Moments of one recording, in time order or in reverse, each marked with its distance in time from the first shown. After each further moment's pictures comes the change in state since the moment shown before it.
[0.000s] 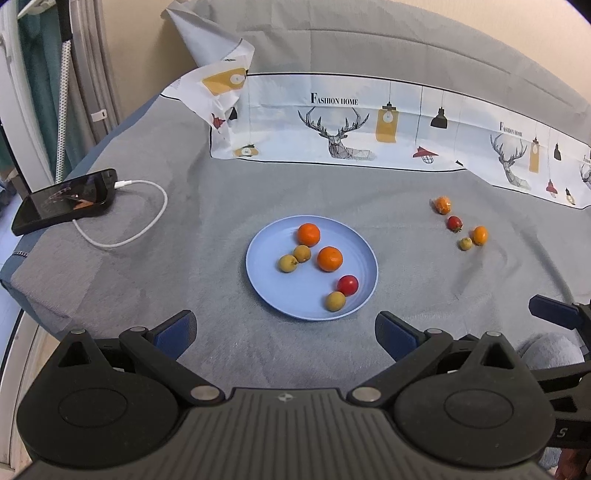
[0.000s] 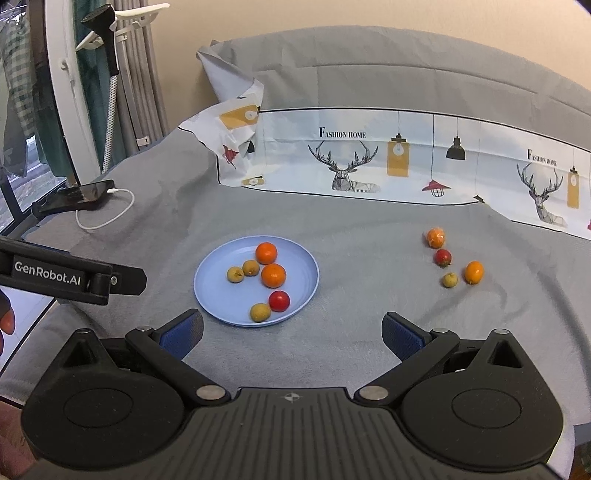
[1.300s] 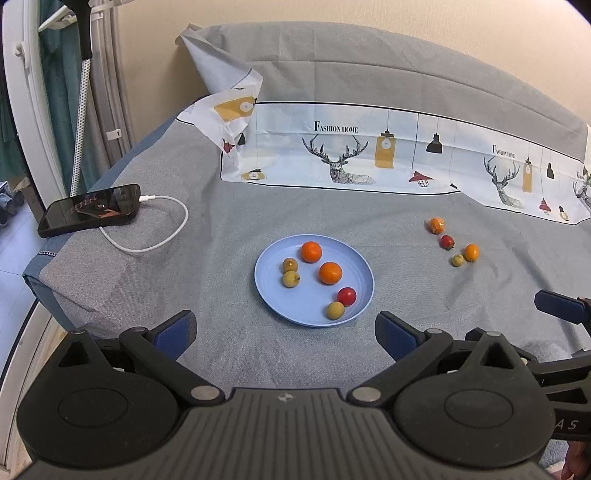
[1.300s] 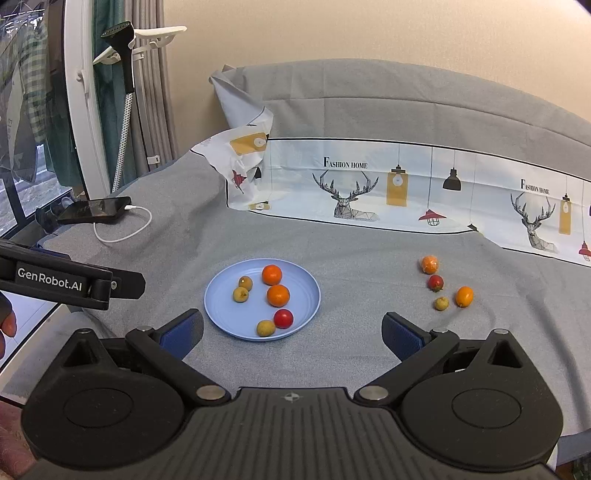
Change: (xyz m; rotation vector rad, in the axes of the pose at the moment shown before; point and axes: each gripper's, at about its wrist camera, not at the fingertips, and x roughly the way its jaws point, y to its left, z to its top) left arm -0.046 0.003 -0.020 -0.021 -0.096 0.009; right arm -0.040 0.009 -0.004 -0.040 -0.088 -0.004
